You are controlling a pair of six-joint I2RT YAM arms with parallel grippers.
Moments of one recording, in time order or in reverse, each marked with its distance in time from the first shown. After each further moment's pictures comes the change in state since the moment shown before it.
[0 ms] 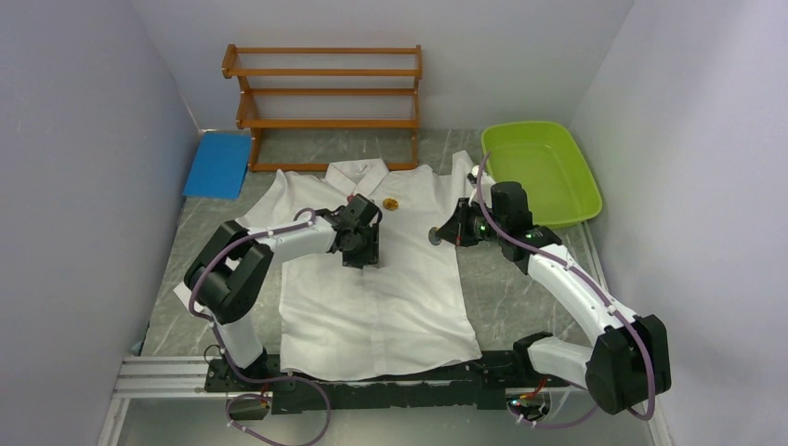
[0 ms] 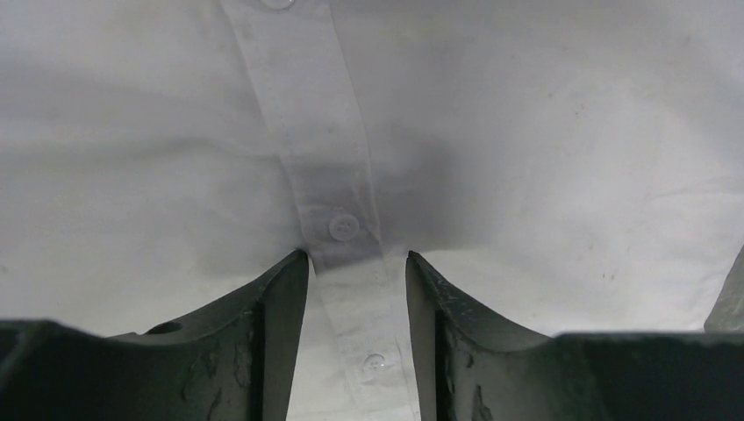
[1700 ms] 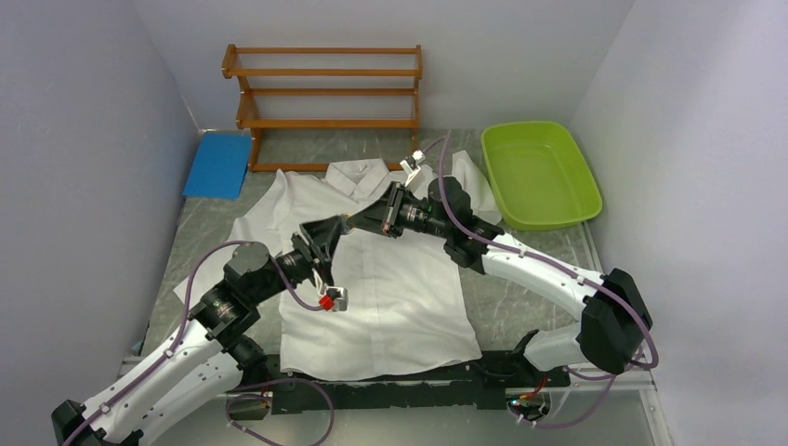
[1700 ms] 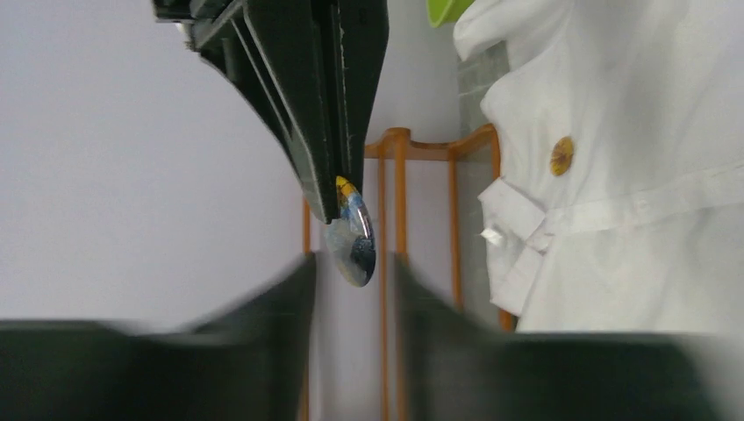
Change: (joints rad) left arm 0.000 -1.156 -0.521 0.407 0.256 2.133; right arm 0.457 0.219 0.188 0.518 0.051 0.783
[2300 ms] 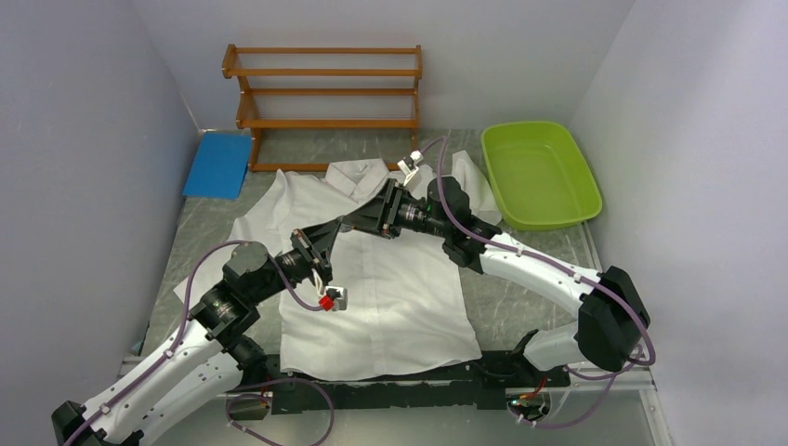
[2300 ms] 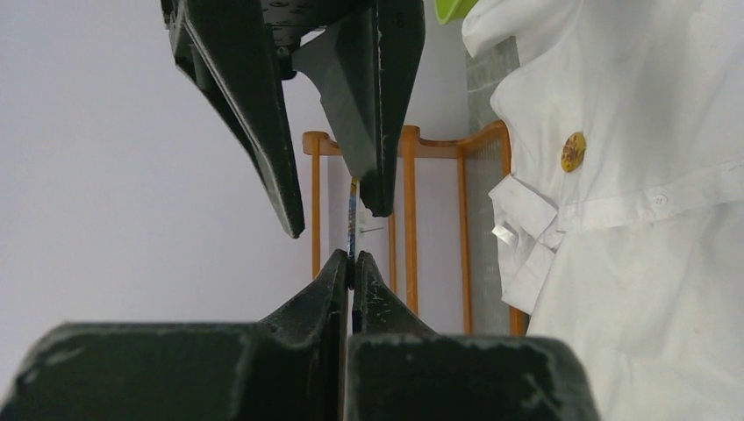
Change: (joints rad) left arm 0.005 0.000 0.000 0.002 0.003 0.002; right arm 0.000 0.015 0.000 0.034 -0.038 0.029
